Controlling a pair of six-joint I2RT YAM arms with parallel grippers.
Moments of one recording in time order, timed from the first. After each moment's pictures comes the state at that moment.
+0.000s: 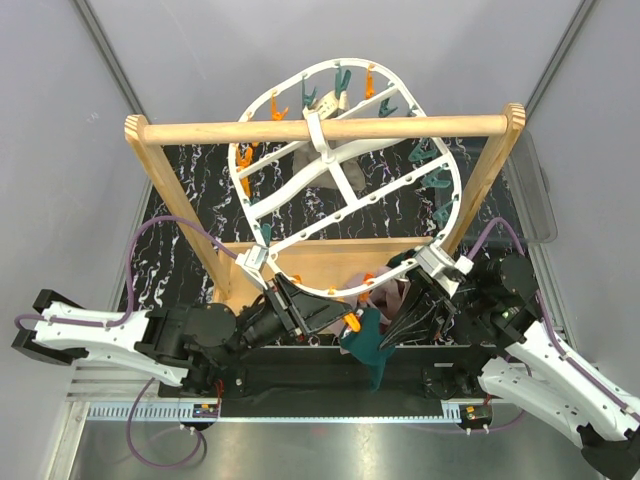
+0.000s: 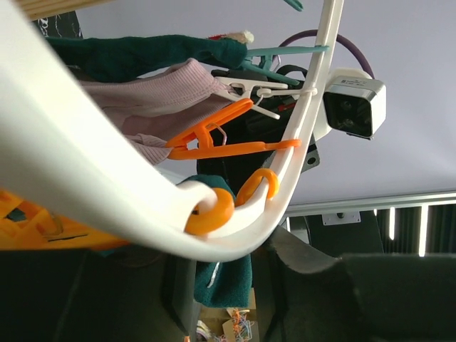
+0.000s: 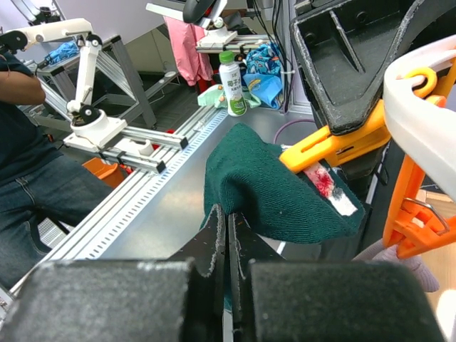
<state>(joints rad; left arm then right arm) -1.70 0.82 0.95 -0.17 -0.67 -1.40 0.74 0.68 0.72 0.43 -1.30 0.62</state>
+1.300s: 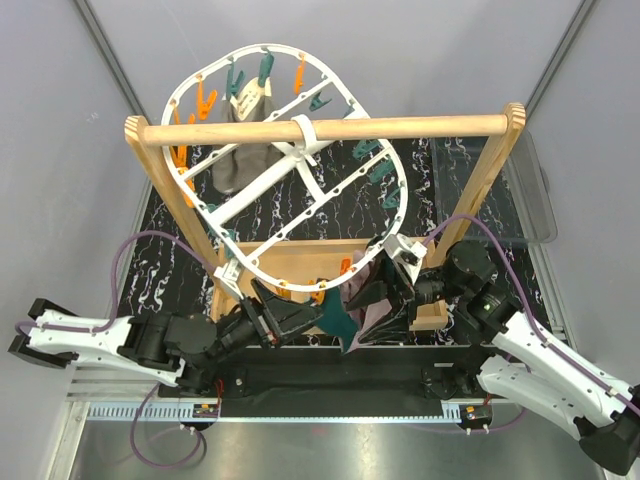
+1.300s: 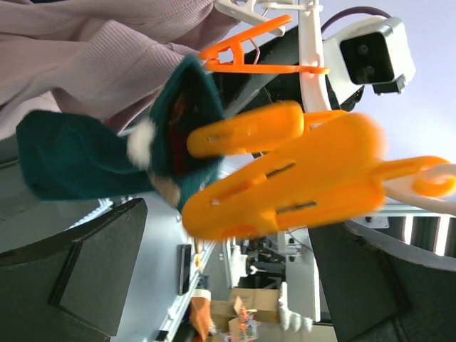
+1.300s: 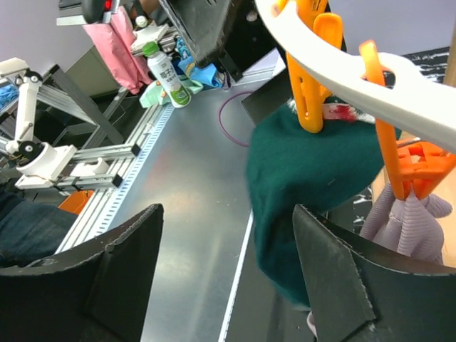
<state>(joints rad) -1.70 0.57 0.73 -0.31 -0.69 -1.48 0.75 0.76 0.67 0.18 -1.09 0.42</state>
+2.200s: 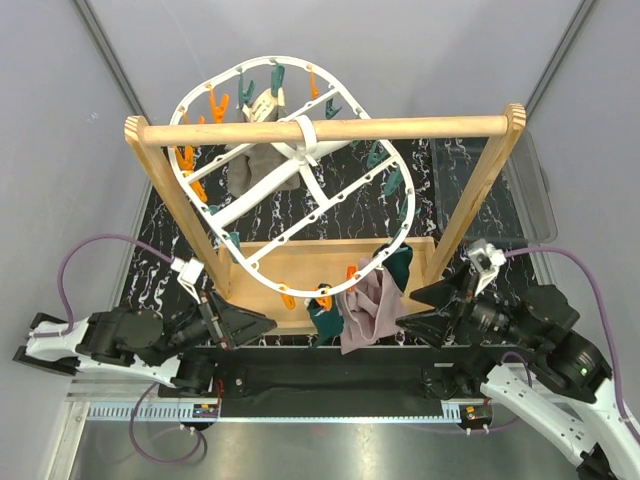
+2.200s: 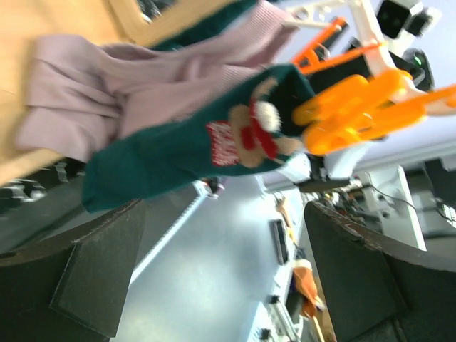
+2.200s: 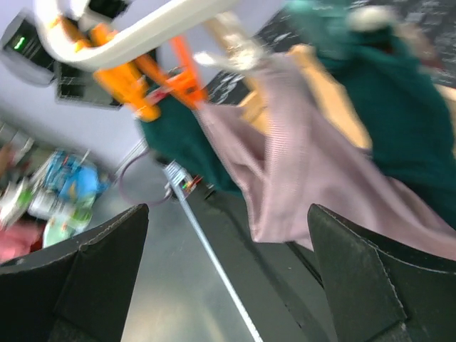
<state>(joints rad) -1.70 0.21 0.71 -0.65 -0.63 -1.13 0.75 0.32 0.84 -0.59 -0.39 0.53</state>
